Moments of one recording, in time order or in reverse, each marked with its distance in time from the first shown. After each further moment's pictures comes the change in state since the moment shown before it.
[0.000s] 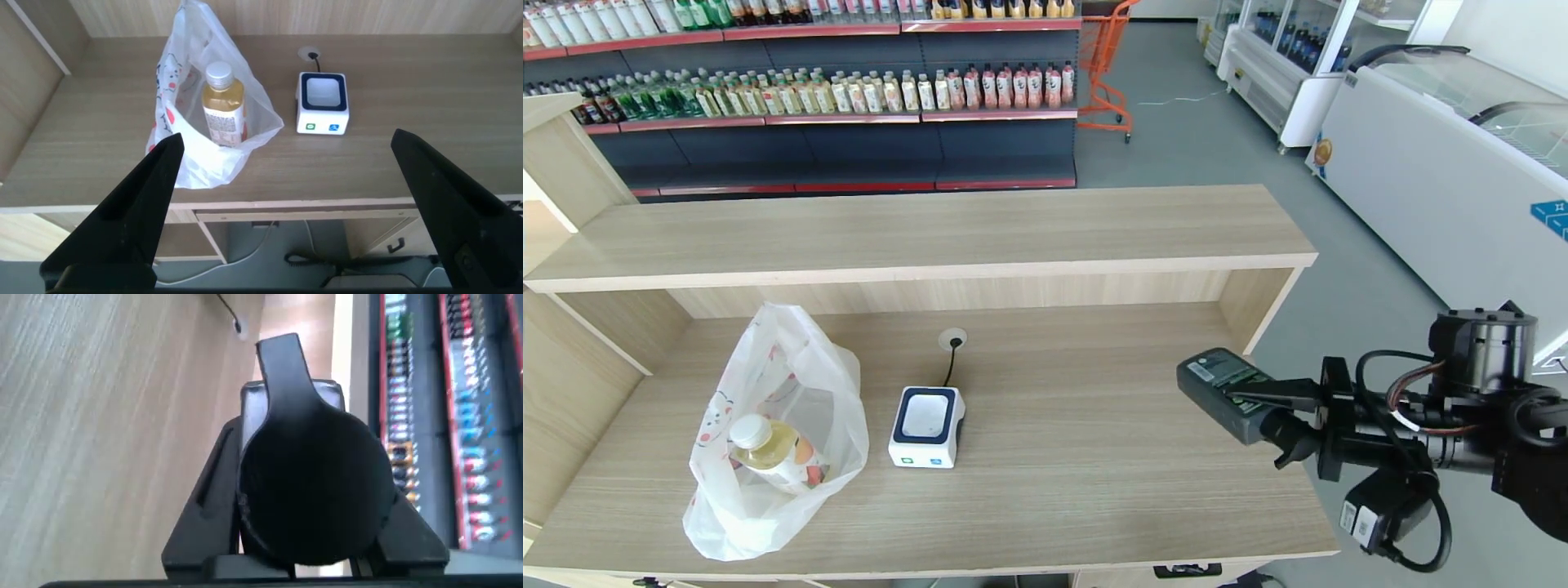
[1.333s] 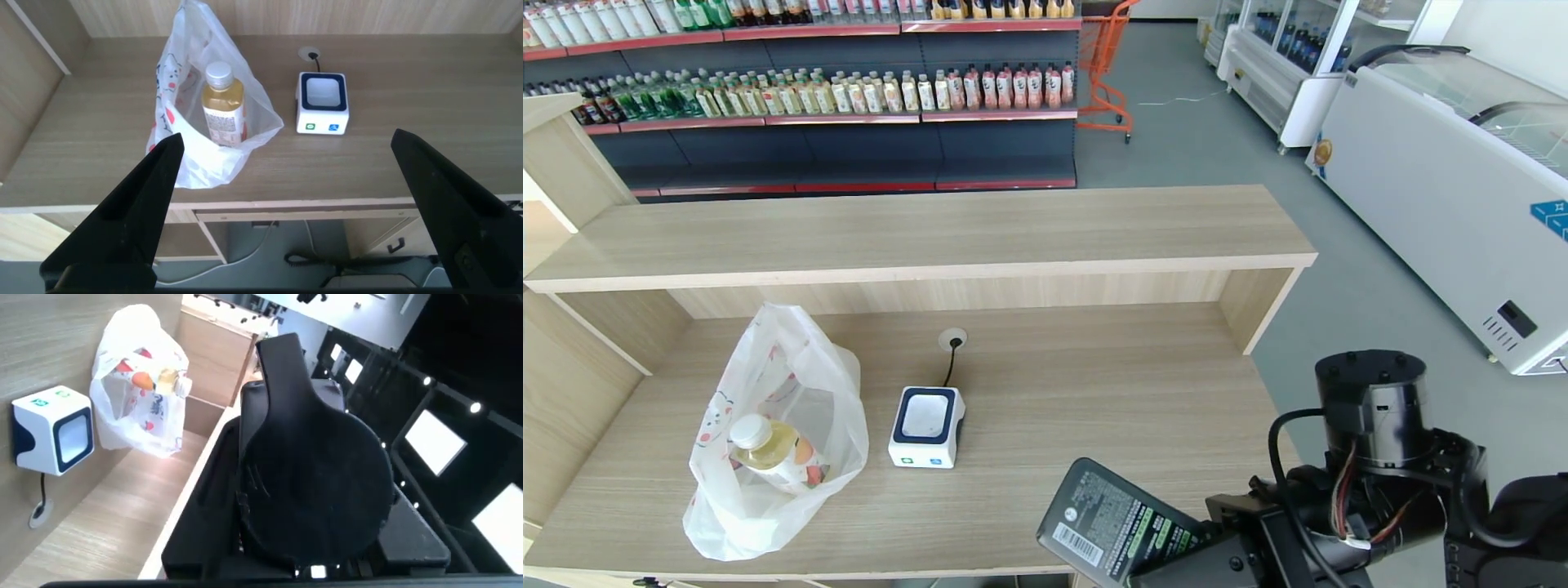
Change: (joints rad) left arm 0.000 0.000 0.000 0.000 0.000 0.000; right arm 0.463 -0.014 0.016 0.058 0.090 -0.563
